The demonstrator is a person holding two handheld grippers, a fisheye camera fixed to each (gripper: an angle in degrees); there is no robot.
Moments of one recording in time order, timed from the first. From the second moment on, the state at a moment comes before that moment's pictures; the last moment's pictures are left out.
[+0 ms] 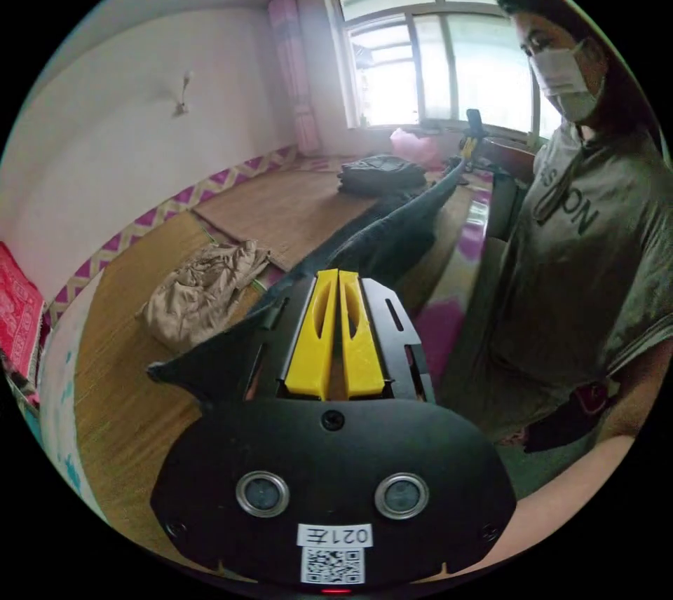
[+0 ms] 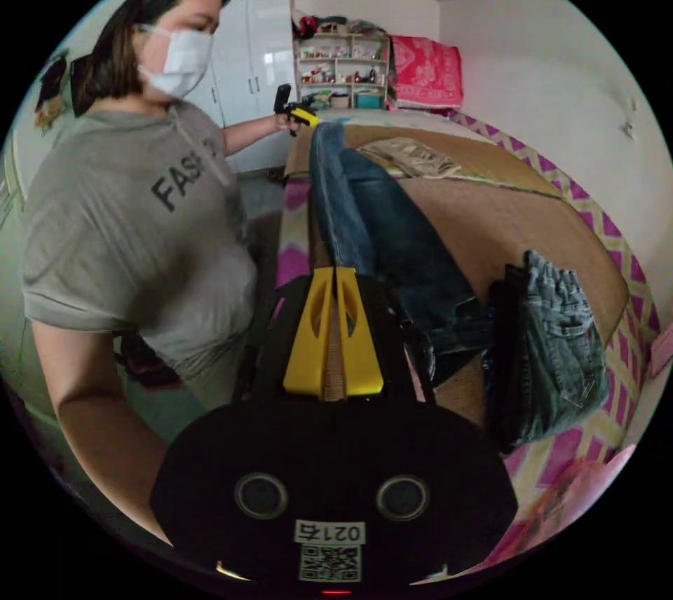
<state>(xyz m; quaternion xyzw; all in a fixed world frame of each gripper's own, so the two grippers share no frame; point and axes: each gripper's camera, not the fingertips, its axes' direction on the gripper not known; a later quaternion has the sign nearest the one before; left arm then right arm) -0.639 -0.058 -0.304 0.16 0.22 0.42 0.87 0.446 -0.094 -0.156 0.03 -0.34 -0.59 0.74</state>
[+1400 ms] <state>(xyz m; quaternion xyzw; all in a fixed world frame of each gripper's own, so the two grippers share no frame) -0.936 0.171 -0.313 0.13 0.08 -0.19 0.97 0.397 0.002 -0.079 -0.06 -0.28 -0.49 0.83</state>
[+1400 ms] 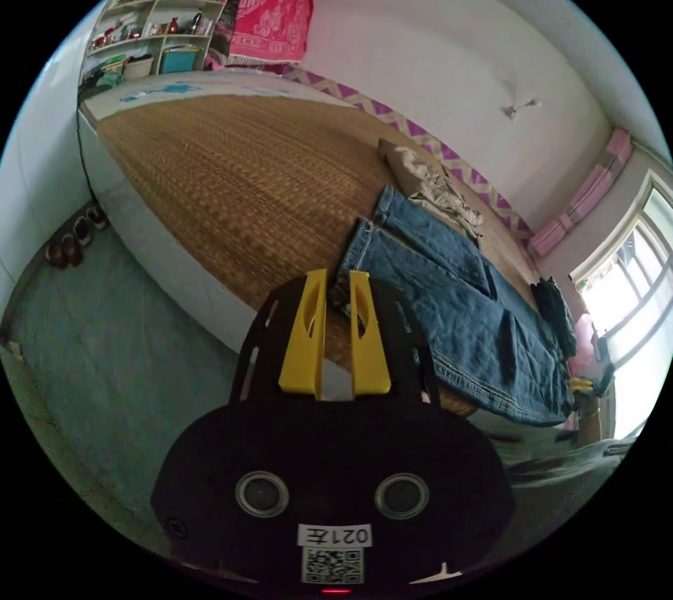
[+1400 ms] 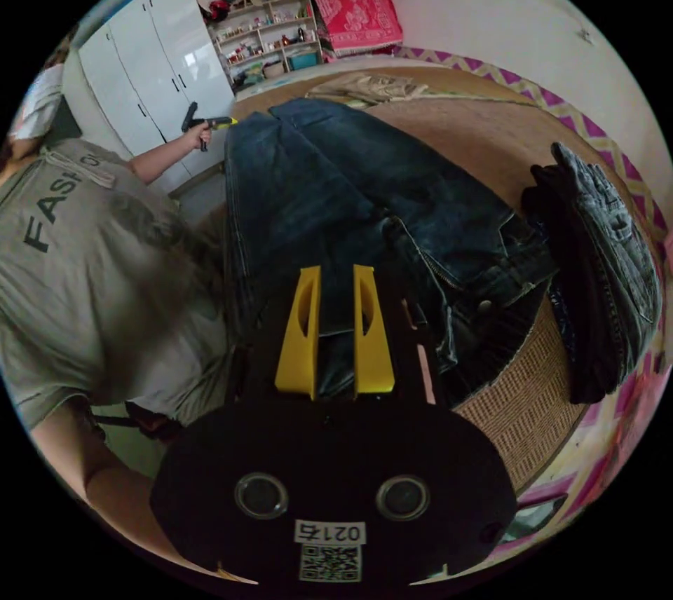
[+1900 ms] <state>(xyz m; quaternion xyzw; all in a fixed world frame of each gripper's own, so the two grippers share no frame) -0.950 0.183 -0.332 0.18 0.11 -0.15 0.97 0.450 0.079 -0.079 -0.01 -0.30 -0.37 0.88</state>
